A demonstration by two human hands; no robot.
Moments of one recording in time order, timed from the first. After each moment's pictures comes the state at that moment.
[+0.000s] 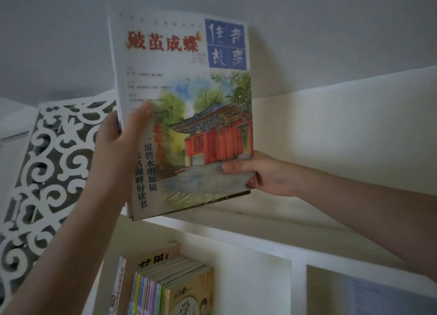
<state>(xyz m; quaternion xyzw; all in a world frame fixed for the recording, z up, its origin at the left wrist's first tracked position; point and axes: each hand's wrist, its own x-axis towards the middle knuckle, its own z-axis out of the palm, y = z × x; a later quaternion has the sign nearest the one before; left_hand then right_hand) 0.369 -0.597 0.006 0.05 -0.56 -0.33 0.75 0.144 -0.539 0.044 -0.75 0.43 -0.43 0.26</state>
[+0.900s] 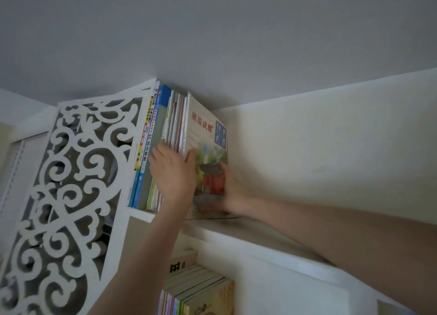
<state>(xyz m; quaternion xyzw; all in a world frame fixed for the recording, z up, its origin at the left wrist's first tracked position) 0.280 -0.717 0.006 0.37 -0.54 -0.04 0.75 0.159 -0.673 -0.002 -0.66 0.63 -0.41 0.00</state>
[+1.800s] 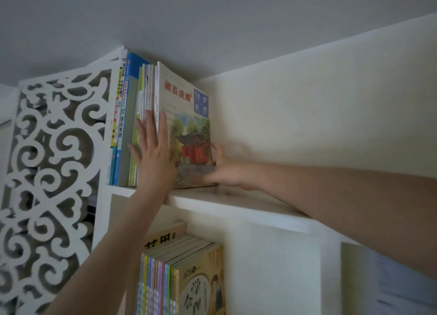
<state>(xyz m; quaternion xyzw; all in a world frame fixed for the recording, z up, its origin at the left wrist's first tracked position) 0.281 -0.738 -0.031 0.30 -0.71 0.09 0.63 0.150 -0.646 -0.006 -0.64 0.66 -0.39 0.06</state>
